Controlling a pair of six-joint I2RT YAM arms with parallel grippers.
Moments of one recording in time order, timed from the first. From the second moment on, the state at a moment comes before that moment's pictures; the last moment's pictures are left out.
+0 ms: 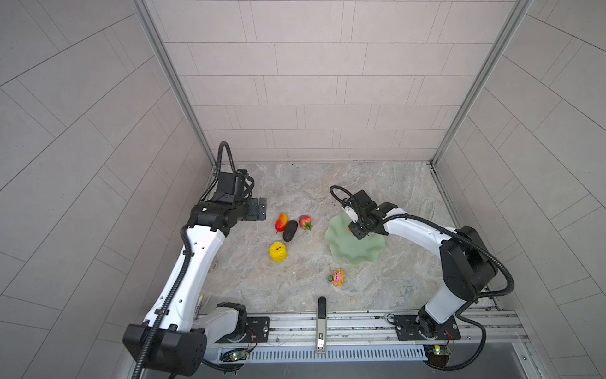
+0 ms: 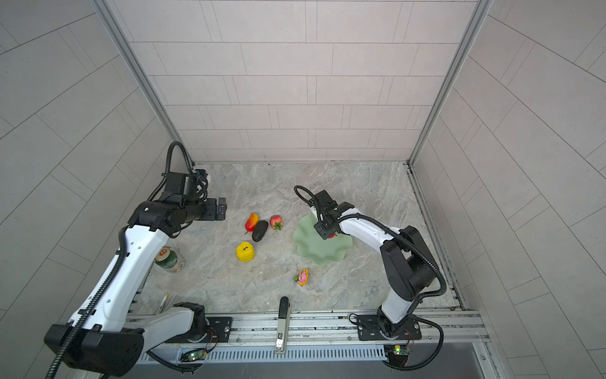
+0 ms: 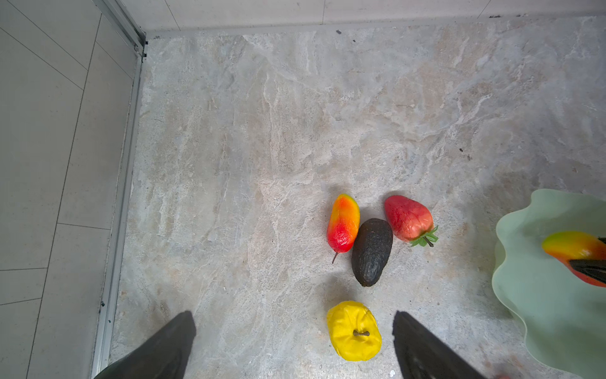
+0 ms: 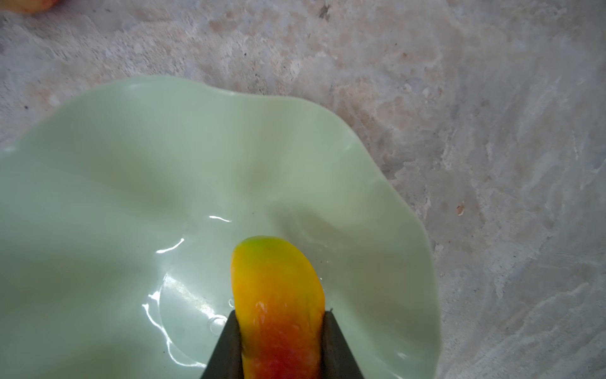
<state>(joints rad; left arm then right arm) -0.15 1.16 1.28 -0.98 -0.07 -0.10 0.54 1.68 1.14 -0.61 0.15 -0.13</state>
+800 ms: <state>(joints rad) -0.15 1.16 1.28 -0.99 -0.07 -0.09 0.60 1.67 1.28 -0.68 0.14 -0.17</state>
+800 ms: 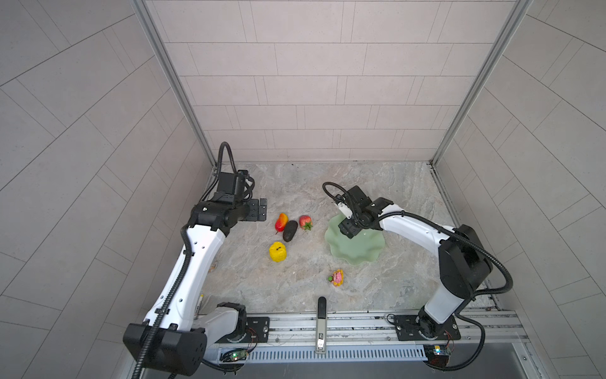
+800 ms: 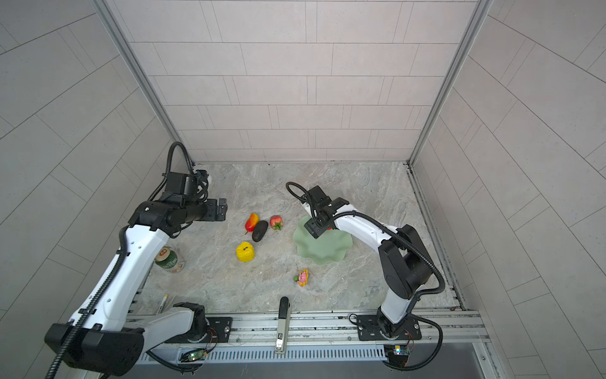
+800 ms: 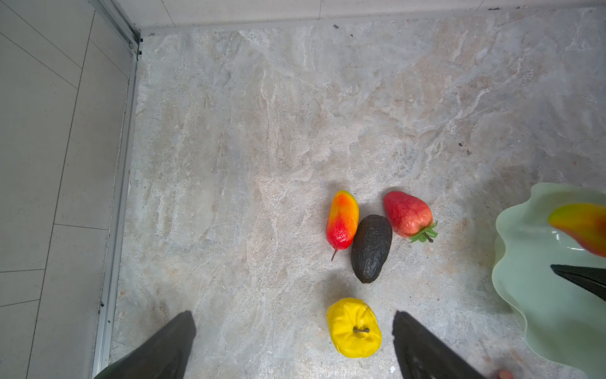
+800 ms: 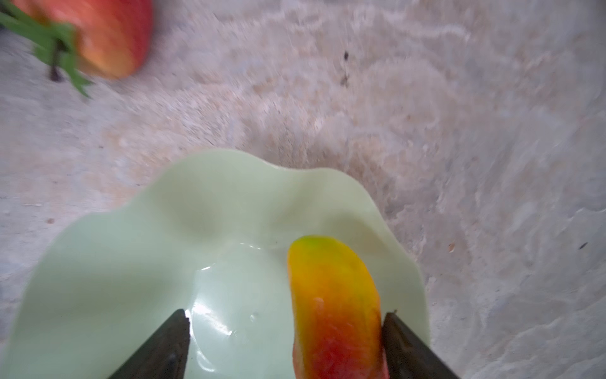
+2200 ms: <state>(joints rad) -0.15 1.14 1.28 -1.00 -0.07 -0.08 0.79 2.24 1.85 -0.70 0.07 0.03</state>
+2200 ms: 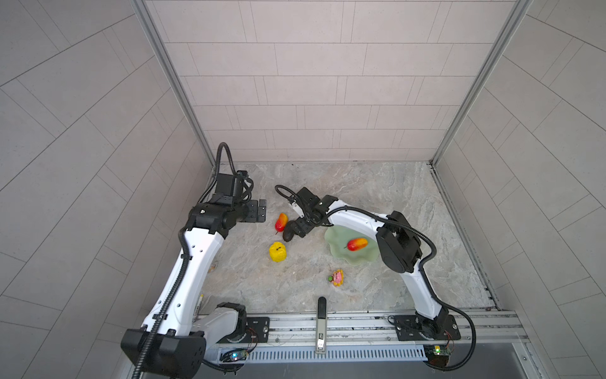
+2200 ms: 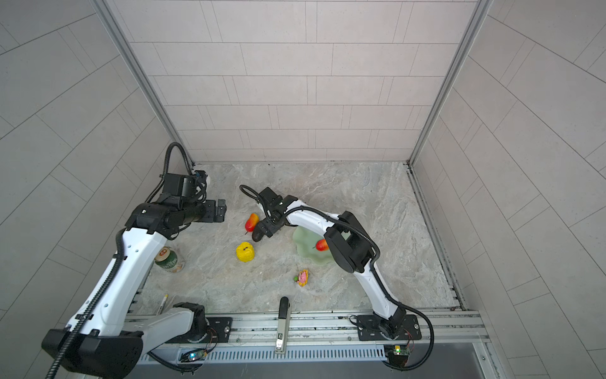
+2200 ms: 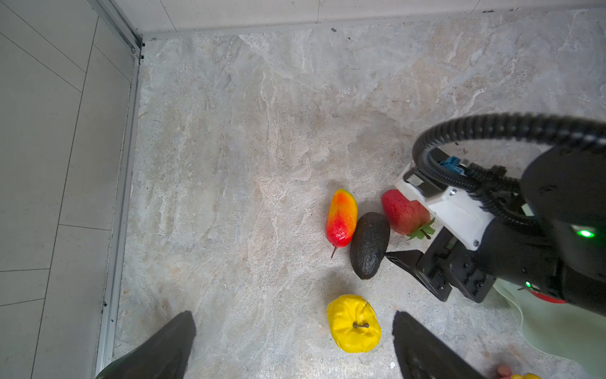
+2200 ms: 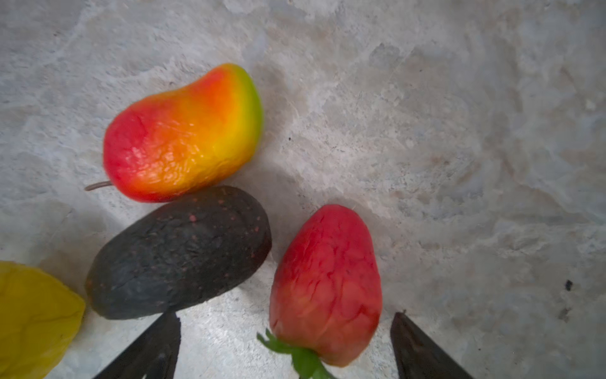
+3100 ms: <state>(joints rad) -0.15 1.12 1.27 -1.00 -0.07 -0.07 0.76 2.29 1.89 -0.73 0.10 0.09</state>
